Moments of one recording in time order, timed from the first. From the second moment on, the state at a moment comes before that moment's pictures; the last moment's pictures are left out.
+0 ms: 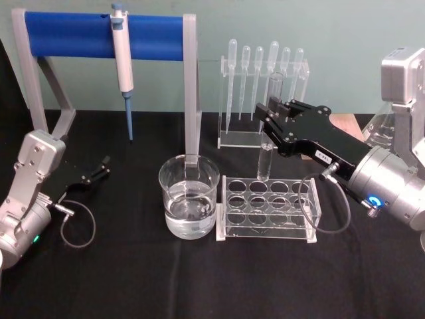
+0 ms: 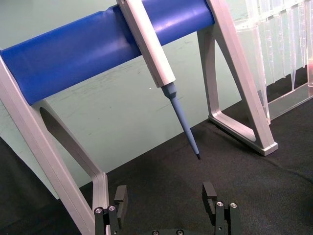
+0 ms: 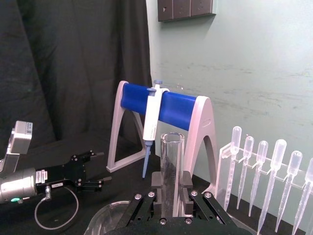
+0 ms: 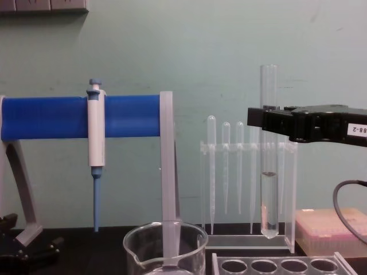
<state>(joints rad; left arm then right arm) -0.20 0.60 0.45 -1.41 -0.25 -0.12 0.03 0.20 0.50 -0.33 -1.82 0.50 0.17 0.36</state>
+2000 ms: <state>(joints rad) -0.20 0.60 0.45 -1.41 -0.25 -0.12 0.03 0.20 0.50 -0.33 -1.82 0.50 0.17 0.36</state>
